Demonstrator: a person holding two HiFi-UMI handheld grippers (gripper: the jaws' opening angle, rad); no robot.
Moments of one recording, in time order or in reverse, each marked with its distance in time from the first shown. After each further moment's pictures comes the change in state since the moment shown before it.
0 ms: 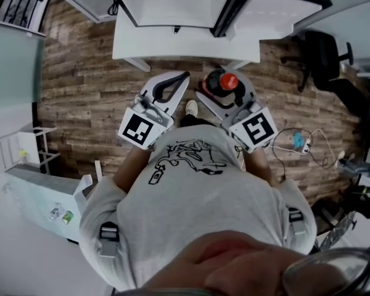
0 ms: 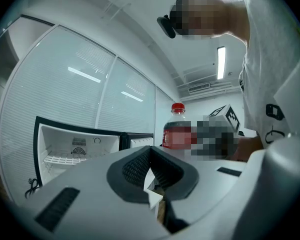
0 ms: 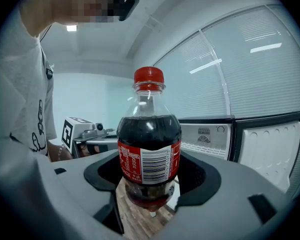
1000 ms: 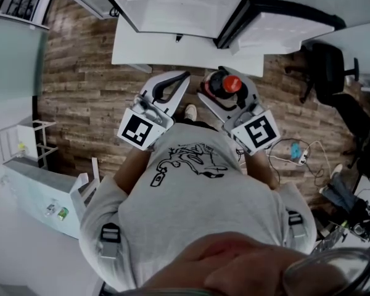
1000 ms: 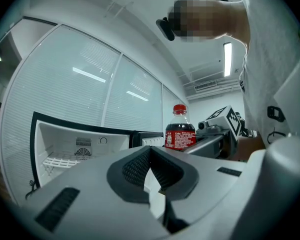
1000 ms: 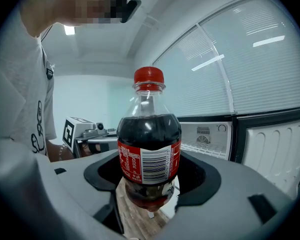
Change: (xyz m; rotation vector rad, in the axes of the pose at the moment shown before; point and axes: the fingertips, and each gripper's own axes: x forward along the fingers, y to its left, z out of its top) left arm 0.050 0.049 -0.009 -0.002 0.006 0.064; right arm 0.033 -0.064 -0.002 0.008 0.003 0.059
